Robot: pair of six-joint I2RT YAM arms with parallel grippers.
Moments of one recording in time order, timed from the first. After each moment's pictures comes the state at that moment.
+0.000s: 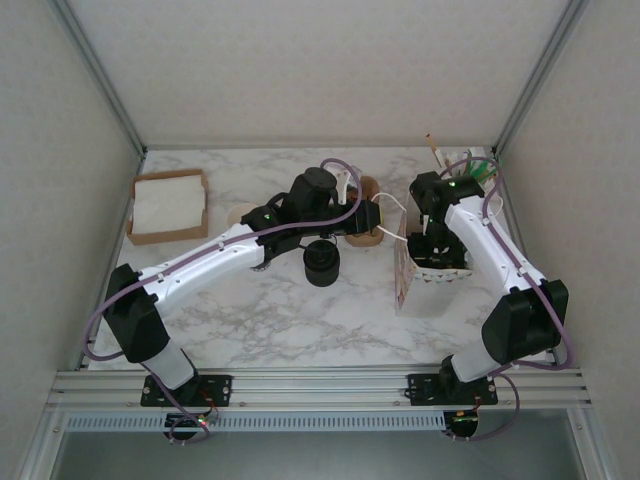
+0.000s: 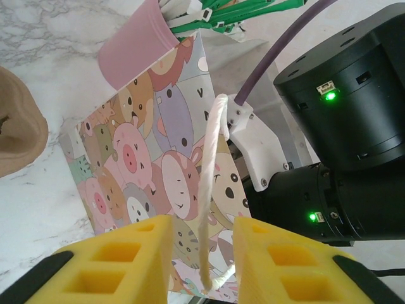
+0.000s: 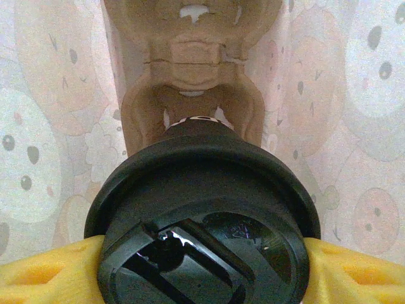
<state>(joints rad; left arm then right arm) -0.84 1.63 1.48 -0.27 0.24 -0.83 0.32 1.53 1.43 -1.54 0.07 0.34</state>
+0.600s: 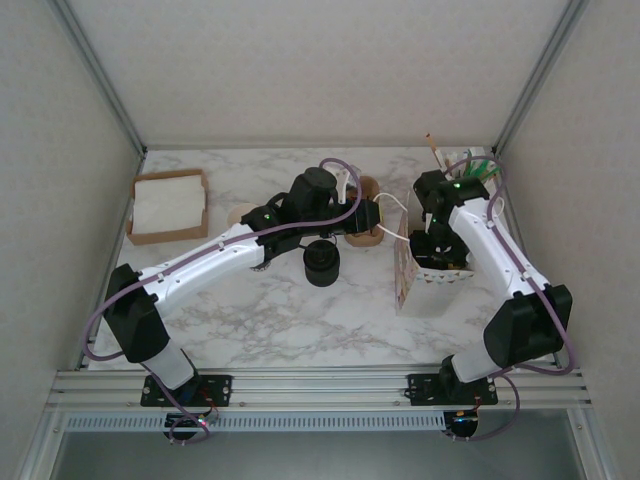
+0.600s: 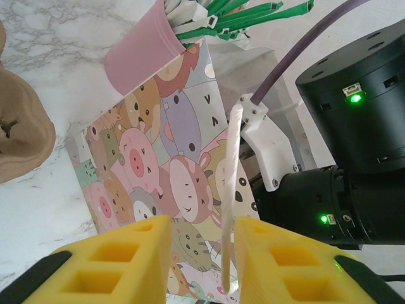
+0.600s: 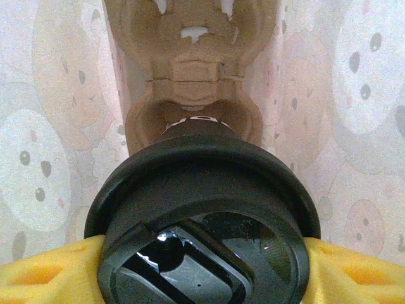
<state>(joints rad) -0.84 1.63 1.48 -0.27 0.22 -0.83 0.30 1.50 1.42 -1.50 0.07 0.33</state>
